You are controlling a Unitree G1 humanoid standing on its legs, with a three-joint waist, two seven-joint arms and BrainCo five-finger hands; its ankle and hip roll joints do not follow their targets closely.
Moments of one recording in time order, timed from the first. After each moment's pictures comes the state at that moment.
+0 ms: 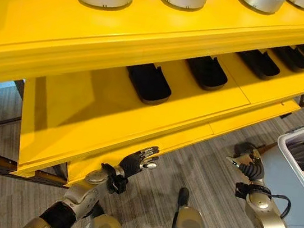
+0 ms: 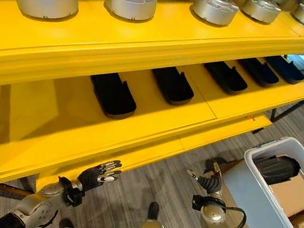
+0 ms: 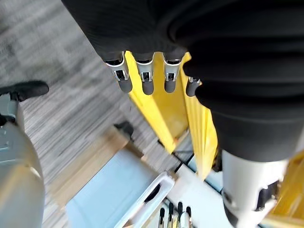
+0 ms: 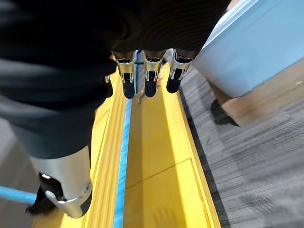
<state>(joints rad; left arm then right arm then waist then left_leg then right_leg) 0.02 0.49 -0.47 0.21 -0.70 0.12 -0.29 0.07 -0.42 0.20 0.24 0.29 0.07 -0.44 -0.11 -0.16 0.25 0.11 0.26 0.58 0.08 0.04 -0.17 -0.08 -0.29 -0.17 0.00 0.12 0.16</state>
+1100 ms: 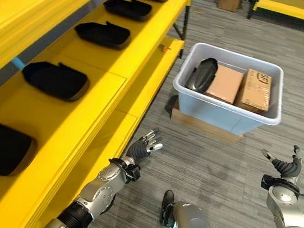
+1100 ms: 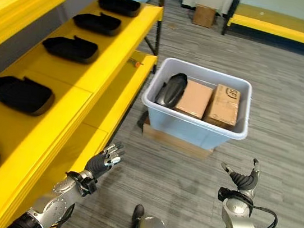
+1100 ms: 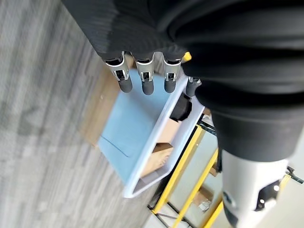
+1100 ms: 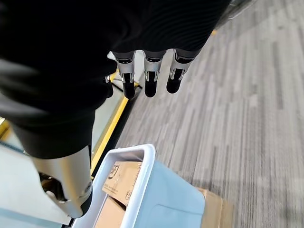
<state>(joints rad) 0.04 0.30 -0.38 0.18 -0.85 -0.02 -0.06 0.00 -0.50 0.13 0.35 0.29 -0.01 -0.60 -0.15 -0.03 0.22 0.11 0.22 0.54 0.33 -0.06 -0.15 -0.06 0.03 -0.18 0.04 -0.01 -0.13</state>
